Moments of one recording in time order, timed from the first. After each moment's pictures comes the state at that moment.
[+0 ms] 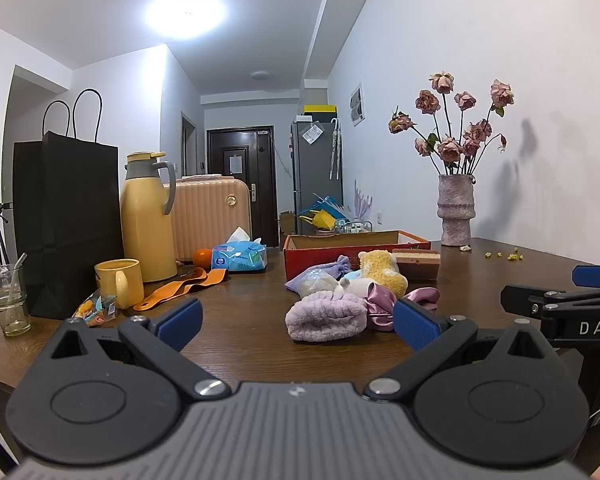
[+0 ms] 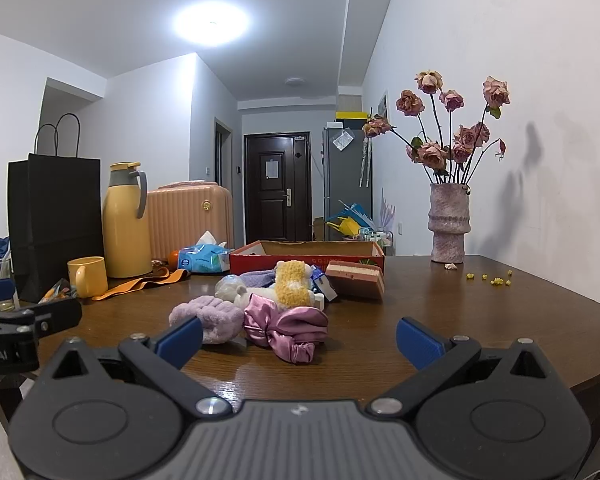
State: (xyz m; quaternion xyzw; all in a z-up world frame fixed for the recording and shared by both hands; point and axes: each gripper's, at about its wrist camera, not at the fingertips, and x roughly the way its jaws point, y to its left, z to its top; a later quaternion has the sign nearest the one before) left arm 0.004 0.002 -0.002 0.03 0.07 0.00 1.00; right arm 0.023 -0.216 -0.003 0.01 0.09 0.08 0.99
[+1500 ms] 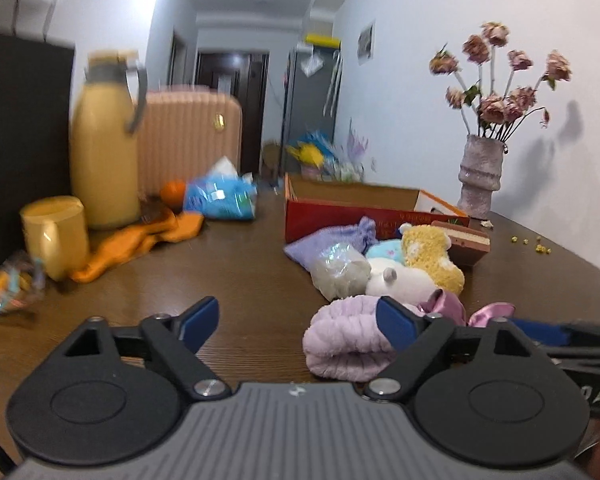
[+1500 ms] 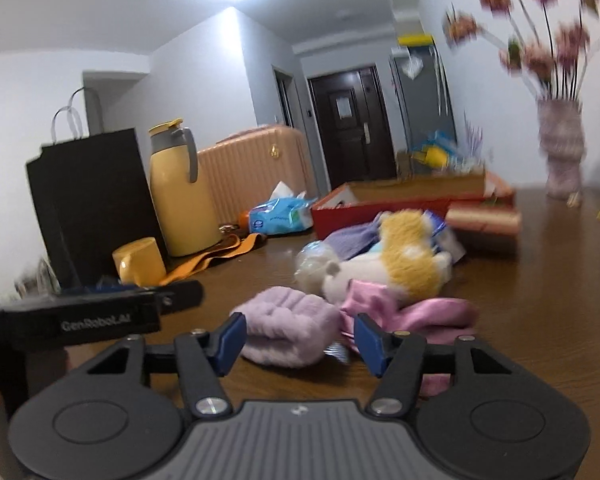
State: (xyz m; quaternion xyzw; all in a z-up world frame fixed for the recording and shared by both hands) left arm 0.198 0.060 -0.008 -0.05 0.20 -0.04 0.98; right arm 0.188 -0.161 -0.017 0.09 0.20 0.22 0.95
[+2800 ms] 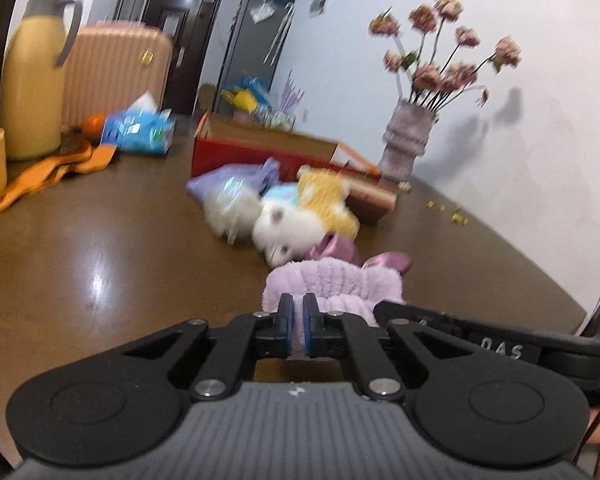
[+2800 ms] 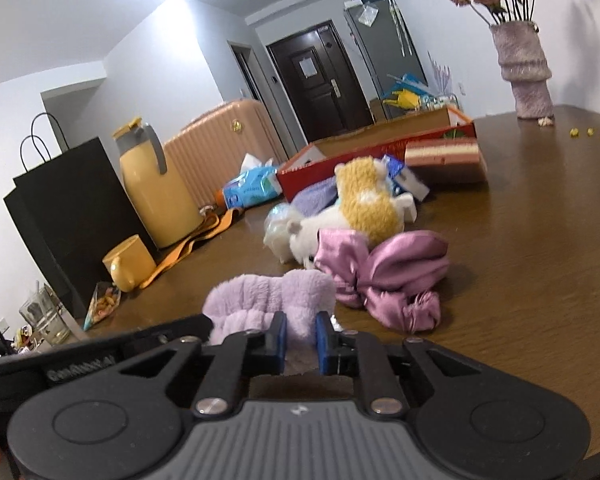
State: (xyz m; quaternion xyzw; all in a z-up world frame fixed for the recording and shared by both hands) left arm 0.168 0.015 -0.006 -0.09 0.25 -0.15 0.95; right arm 0.178 -0.201 -0.021 0.16 0.26 0.20 0.93
